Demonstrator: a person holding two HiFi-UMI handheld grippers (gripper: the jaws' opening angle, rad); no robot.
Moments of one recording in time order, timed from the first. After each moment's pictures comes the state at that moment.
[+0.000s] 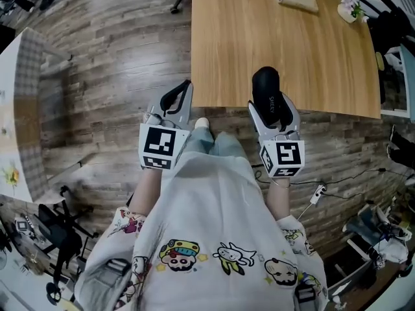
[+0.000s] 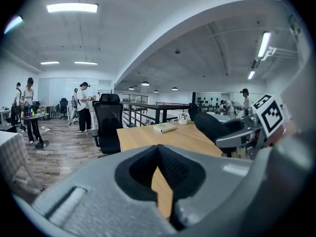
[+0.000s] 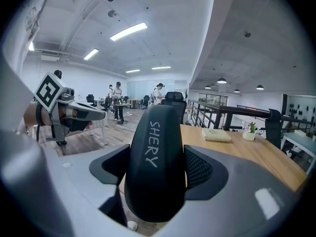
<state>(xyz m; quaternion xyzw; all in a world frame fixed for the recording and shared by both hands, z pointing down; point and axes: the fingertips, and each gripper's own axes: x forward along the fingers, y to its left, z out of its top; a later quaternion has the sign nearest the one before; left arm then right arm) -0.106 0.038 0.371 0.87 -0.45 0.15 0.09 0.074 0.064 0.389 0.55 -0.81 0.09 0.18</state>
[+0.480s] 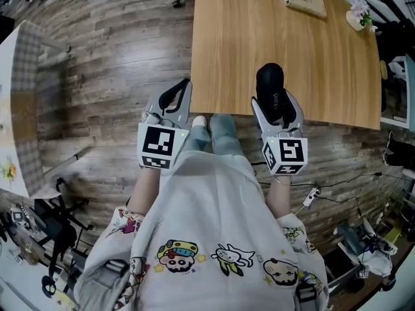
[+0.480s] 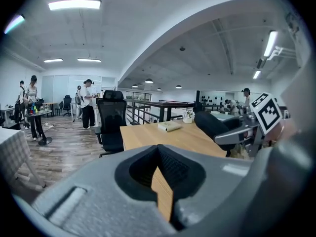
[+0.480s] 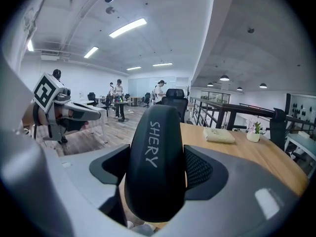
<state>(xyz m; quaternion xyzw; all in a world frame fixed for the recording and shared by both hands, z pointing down) -0.104 0.005 0.385 0.86 -0.47 0.16 0.11 0.086 0.019 0.400 0.54 -0.81 0.10 0.20</state>
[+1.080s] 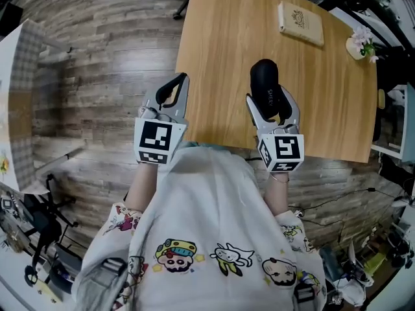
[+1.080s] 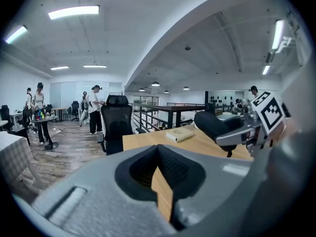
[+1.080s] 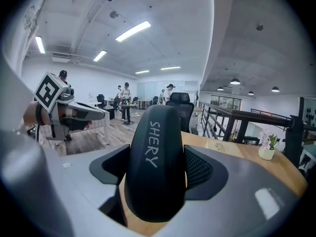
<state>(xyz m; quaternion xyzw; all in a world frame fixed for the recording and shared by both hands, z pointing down) -0.044 -0.107 0.368 0.84 -0.52 0.15 0.09 0.138 -0.108 0.385 0.49 -0.85 0.07 0.19</state>
